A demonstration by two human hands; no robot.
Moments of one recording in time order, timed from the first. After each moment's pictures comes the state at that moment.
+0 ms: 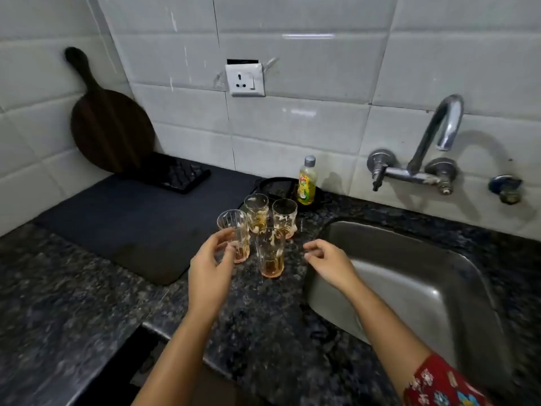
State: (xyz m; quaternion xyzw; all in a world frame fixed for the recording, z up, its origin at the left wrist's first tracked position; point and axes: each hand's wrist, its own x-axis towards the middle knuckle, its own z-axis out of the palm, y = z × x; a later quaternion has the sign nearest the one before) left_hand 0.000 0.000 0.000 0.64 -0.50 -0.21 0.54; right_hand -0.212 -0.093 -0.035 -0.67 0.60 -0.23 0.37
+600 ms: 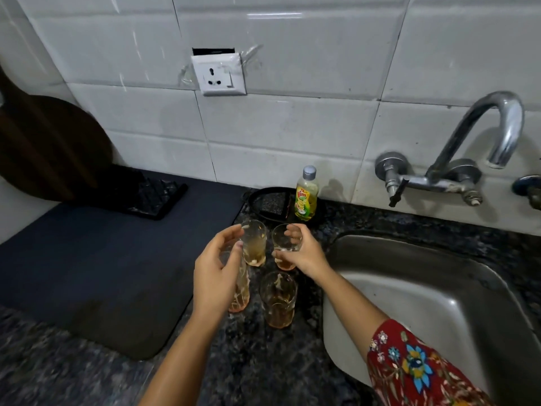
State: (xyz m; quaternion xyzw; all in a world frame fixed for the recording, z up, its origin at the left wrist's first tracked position) left_hand 0.028 -0.123 0.008 0.59 -0.54 -0.27 0.54; right_hand -0.140 -0.220 -0.061 -0.58 0.57 -0.36 0.46
